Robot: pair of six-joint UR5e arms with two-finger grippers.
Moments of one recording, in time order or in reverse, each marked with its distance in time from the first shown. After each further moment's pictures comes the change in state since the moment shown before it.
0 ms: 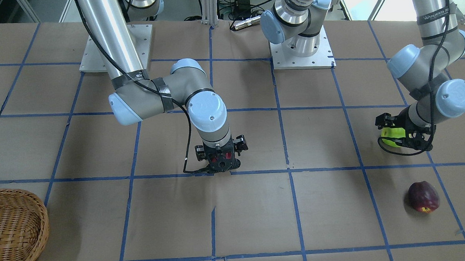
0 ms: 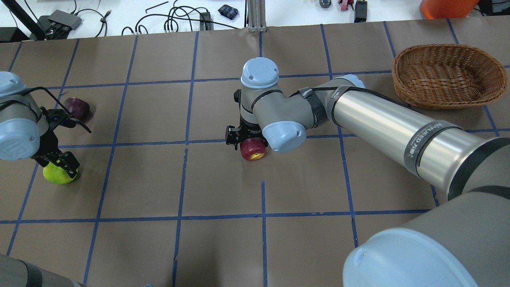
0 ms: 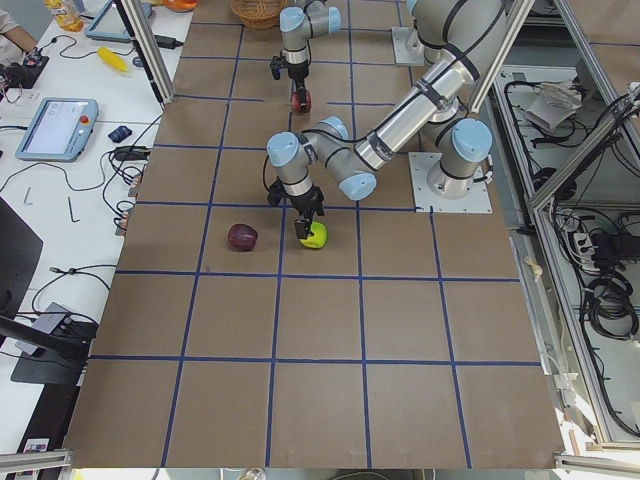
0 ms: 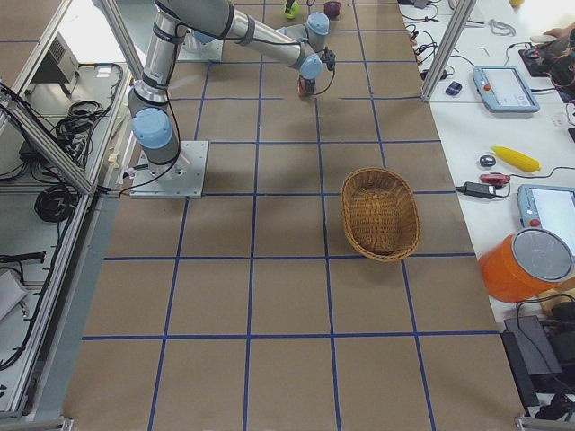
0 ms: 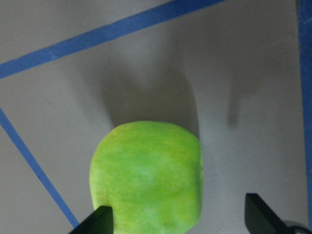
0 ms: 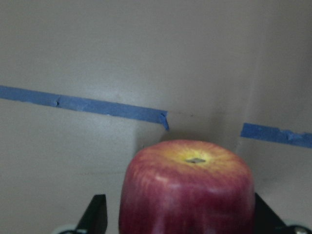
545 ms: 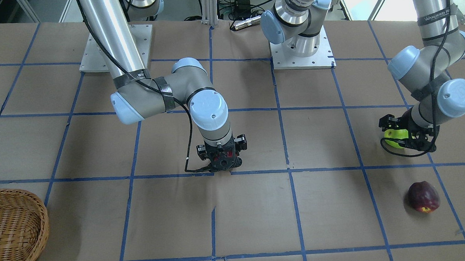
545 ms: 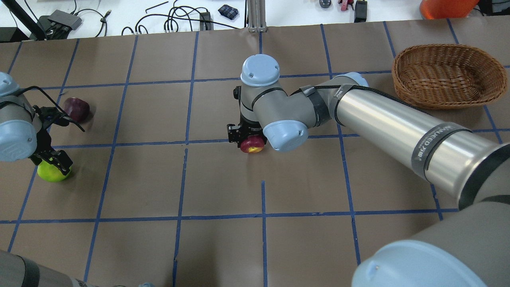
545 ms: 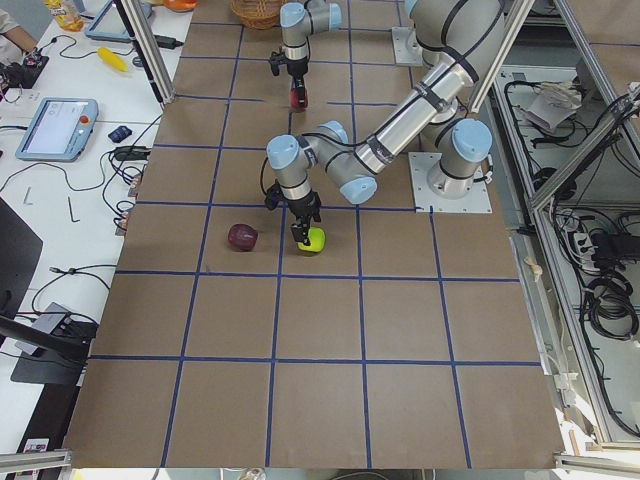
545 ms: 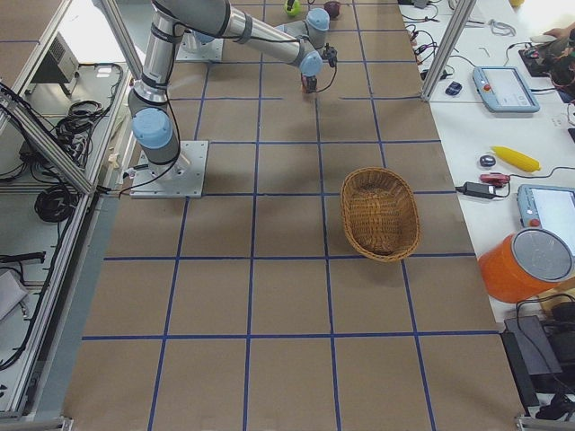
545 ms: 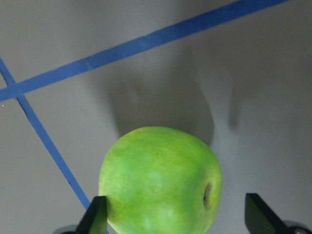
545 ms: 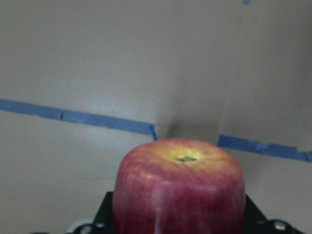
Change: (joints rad) left arm 0.025 -0.014 0.006 0.055 0.007 0.046; right arm -0.029 -0.054 -0.020 0.029 -0.031 -0.015
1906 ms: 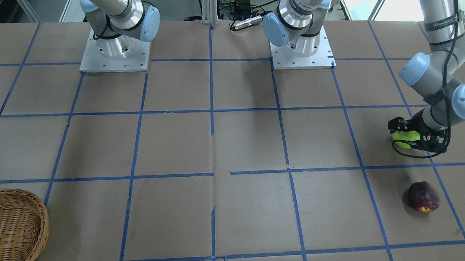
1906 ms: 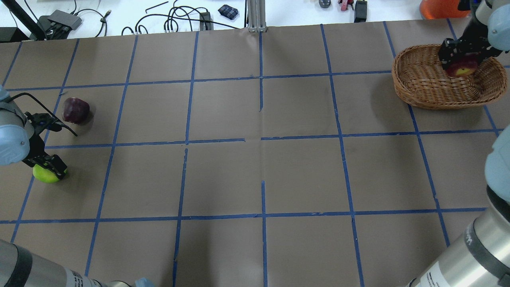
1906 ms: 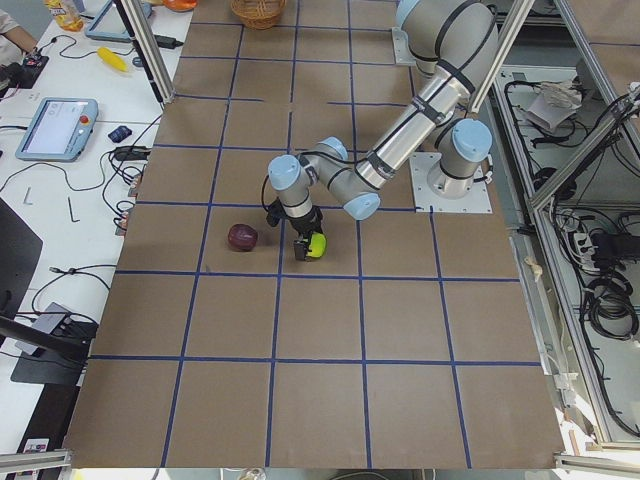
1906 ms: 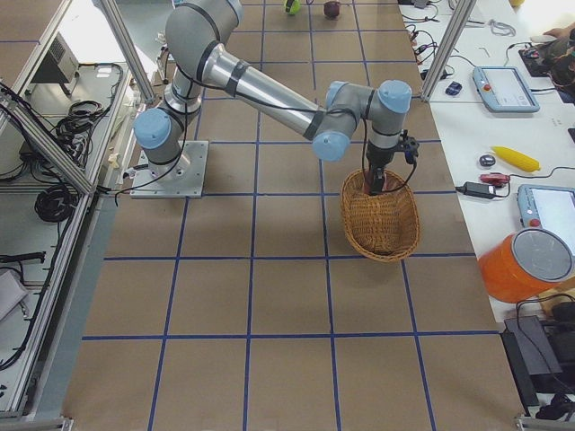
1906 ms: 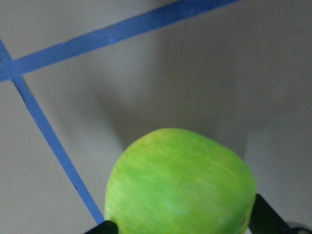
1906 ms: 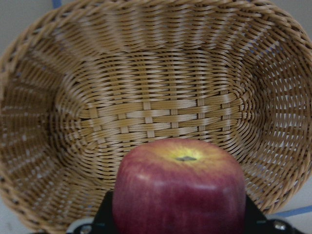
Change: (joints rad) left arm 0.056 -0.048 0.025 0.021 -0.029 0.028; right arm -0.824 0.055 -0.270 0.122 -0.274 -0.606
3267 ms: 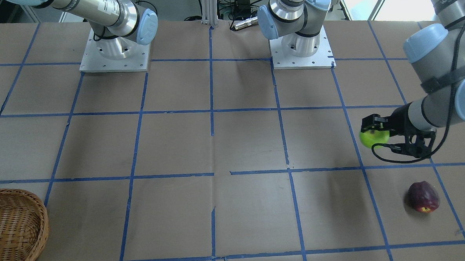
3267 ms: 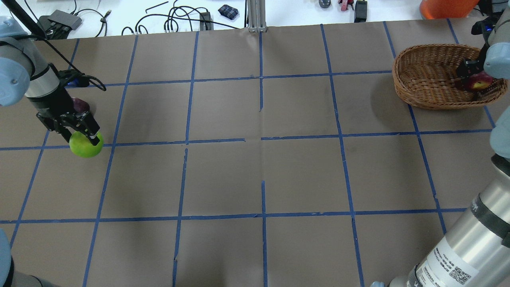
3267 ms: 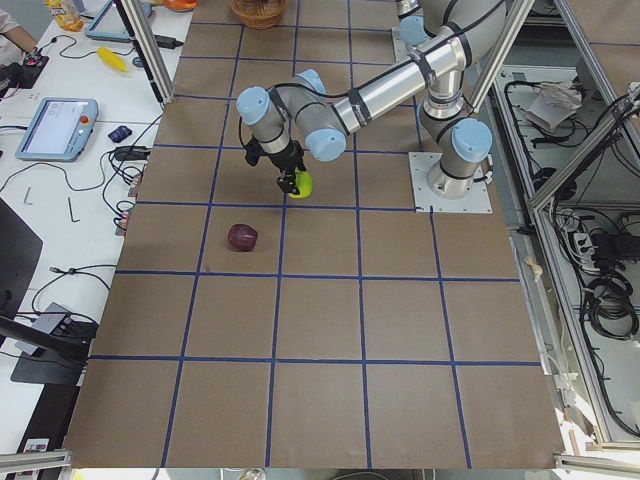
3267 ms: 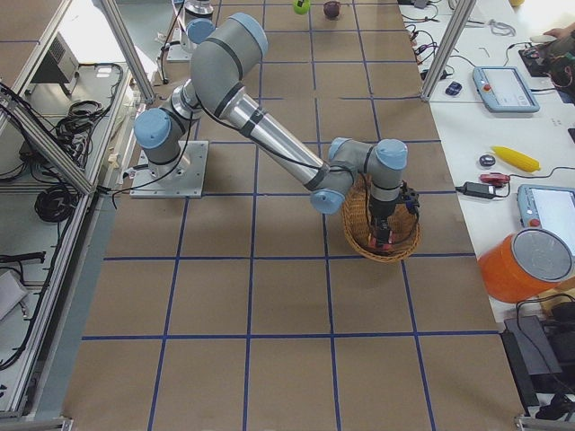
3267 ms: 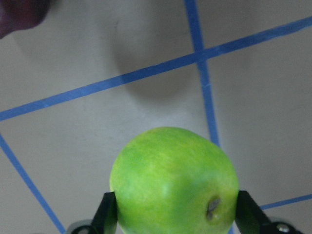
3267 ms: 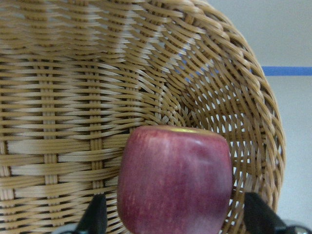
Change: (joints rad) left arm -0.271 0.102 0.245 -0.573 -0.239 -0.390; right arm -0.070 0.123 0.000 -0.222 -0.073 -0.152
